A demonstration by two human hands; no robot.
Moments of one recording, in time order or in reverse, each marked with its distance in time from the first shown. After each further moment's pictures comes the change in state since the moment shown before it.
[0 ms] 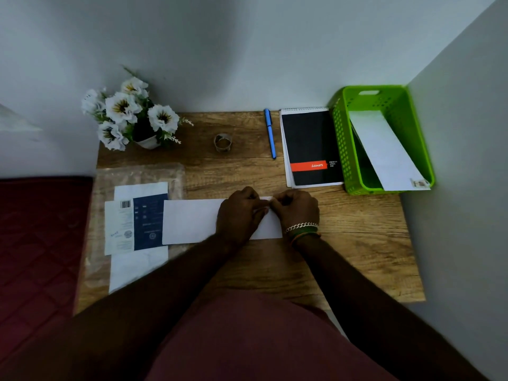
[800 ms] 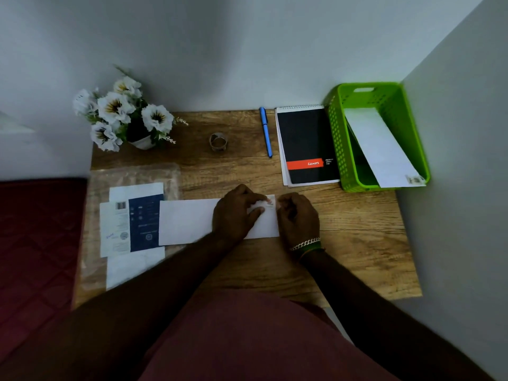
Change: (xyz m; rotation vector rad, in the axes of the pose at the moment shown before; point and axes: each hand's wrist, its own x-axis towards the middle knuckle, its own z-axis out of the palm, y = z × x) left_hand 0.005 -0.002 0.000 -0.093 -0.061 -0.094; right_hand -0.021 0.036 0.004 0.101 0.102 -0.235
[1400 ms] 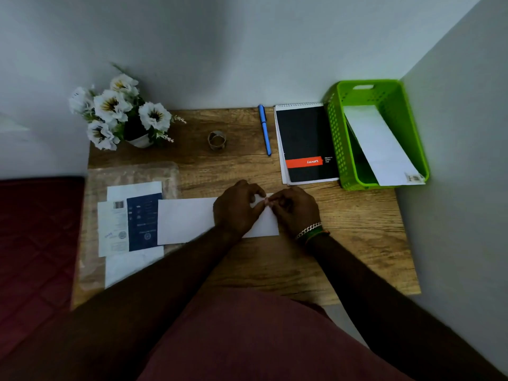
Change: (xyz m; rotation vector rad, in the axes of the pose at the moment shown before) left_hand 0.012 0.008 0.003 0.045 0.039 -0.076; right_hand 0.029 0.002 -0.007 -0.116 -0.225 -0.076
